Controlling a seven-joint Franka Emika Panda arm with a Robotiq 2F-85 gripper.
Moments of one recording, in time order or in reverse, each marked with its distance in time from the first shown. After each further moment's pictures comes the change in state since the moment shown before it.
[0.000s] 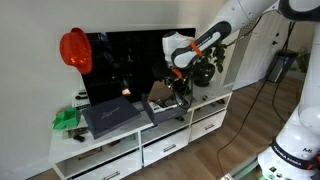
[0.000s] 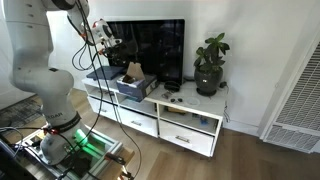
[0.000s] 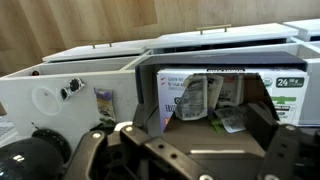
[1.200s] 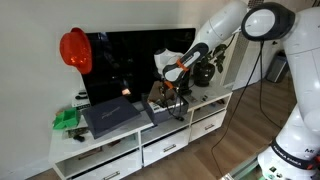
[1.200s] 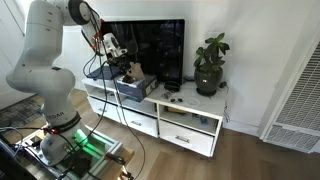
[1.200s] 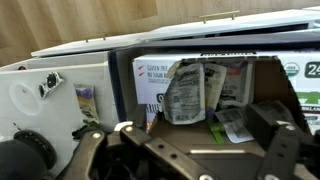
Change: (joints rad) arm 0.099 0.292 -0.116 0.216 -0.038 0.047 0.041
